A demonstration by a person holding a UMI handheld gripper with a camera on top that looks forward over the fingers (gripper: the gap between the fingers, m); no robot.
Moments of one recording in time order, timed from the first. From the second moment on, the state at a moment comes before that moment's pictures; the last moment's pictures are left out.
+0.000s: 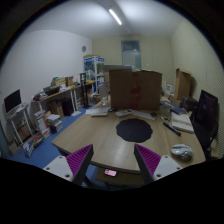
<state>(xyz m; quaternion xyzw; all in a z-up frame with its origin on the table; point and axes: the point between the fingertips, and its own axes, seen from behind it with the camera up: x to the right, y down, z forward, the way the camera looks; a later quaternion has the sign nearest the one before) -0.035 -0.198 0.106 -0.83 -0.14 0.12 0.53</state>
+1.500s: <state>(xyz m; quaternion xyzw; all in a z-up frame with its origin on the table) 0.261 -0.050 -0.011 -0.86 -0.04 0.03 0.51</state>
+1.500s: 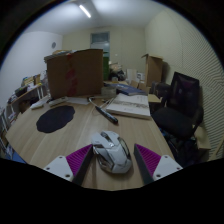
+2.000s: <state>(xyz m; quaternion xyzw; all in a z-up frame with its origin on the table) 0.279 -0.010 -0.012 -0.84 0.05 -0.02 0.53</state>
